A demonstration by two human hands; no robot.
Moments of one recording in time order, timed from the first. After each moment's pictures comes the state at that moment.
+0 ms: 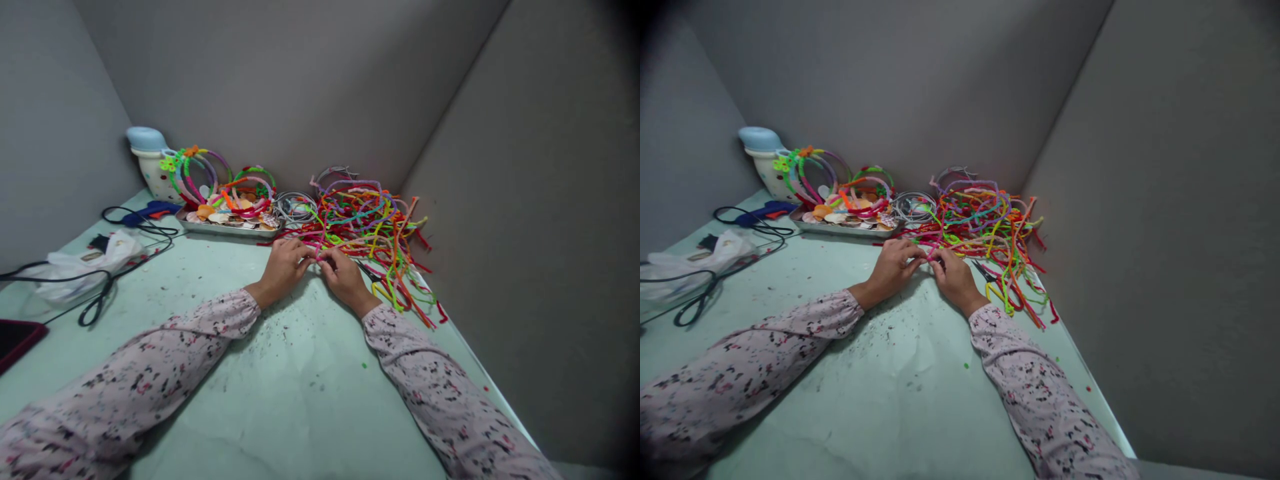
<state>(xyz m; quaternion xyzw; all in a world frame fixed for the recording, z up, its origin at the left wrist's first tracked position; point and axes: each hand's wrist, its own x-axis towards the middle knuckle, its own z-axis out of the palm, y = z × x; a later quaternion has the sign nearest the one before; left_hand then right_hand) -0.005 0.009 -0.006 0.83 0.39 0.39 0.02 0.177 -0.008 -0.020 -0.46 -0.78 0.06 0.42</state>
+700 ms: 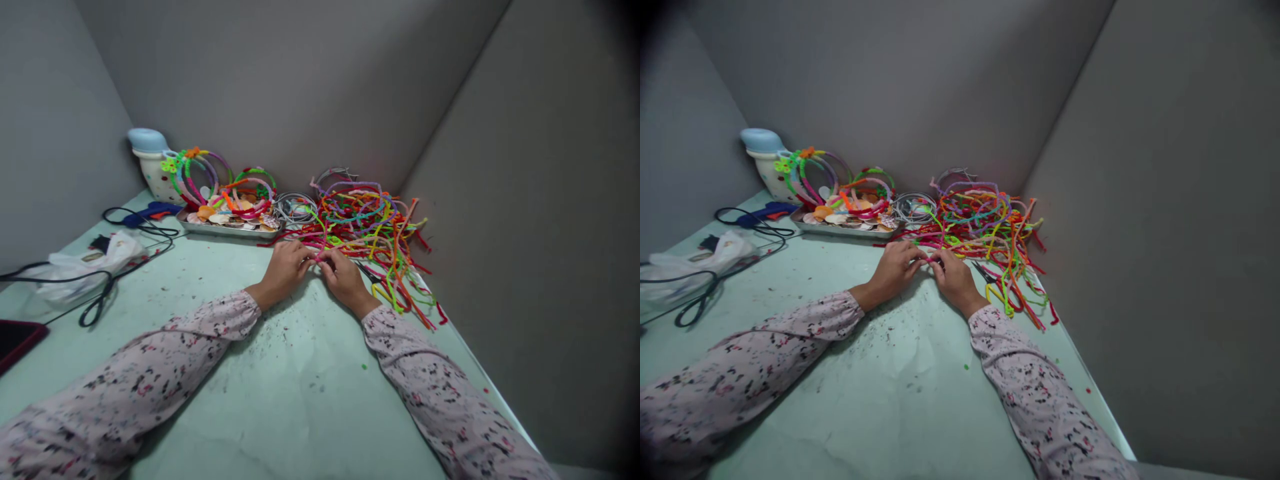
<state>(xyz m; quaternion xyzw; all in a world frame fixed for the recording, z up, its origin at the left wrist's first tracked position) -0.004 0.011 -0.007 0.84 0.39 0.37 0.01 0.177 -0.008 -0.018 -0.45 -0.79 0.05 0.41</state>
